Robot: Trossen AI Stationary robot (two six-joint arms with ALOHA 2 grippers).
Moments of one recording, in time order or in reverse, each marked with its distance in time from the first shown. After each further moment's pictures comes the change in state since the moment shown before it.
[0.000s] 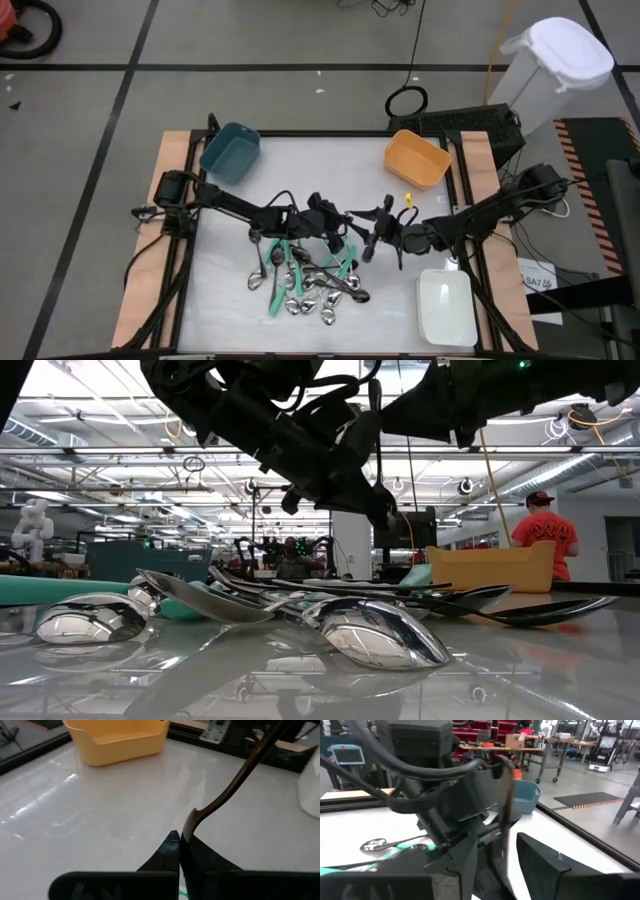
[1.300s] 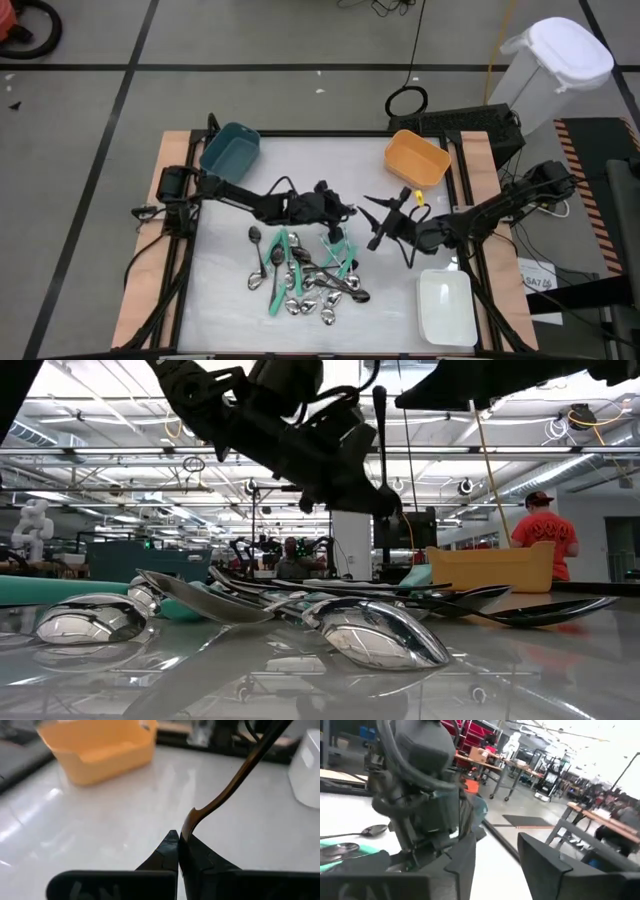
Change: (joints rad) left arm 0.104 0.001 0.000 0.044 0.217 0.181; right arm 0.027 -0.131 0.000 -0.052 0.208 -0.328
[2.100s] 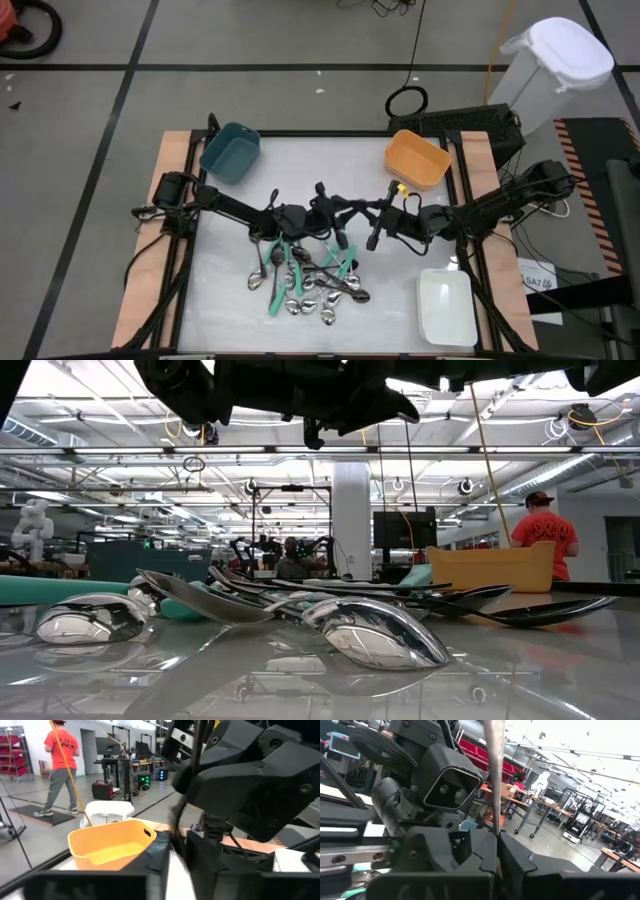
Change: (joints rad) left arm -0.132 -0.001 0.001 0.516 -0.280 0.154; right arm -0.080 0.016 0.000 0.222 -0.309 -0.230
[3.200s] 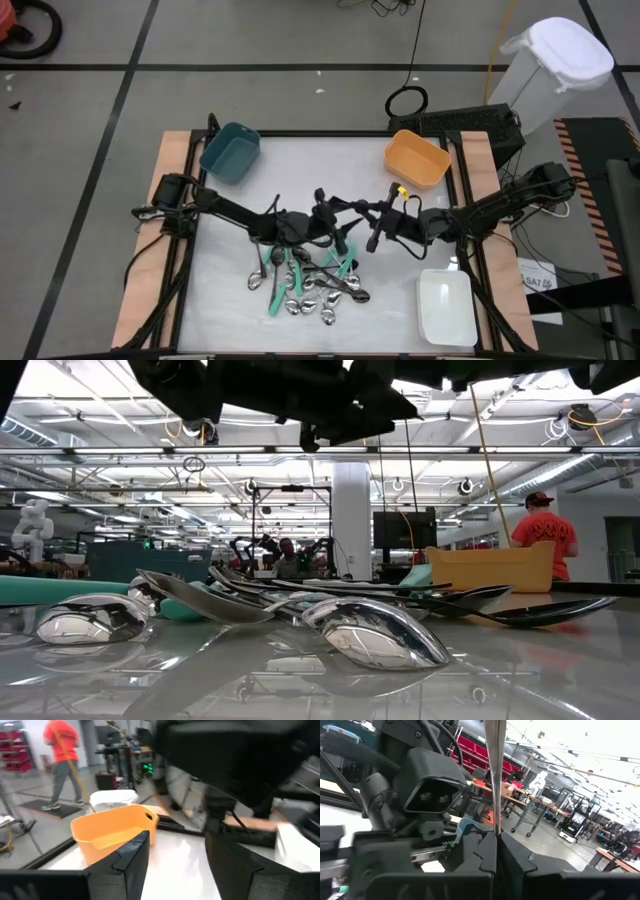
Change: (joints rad) left arm -0.035 0.001 0.001 -0.083 -0.062 -0.003; right arm 0.000 0.000 0.000 -0.014 0.025 0.000
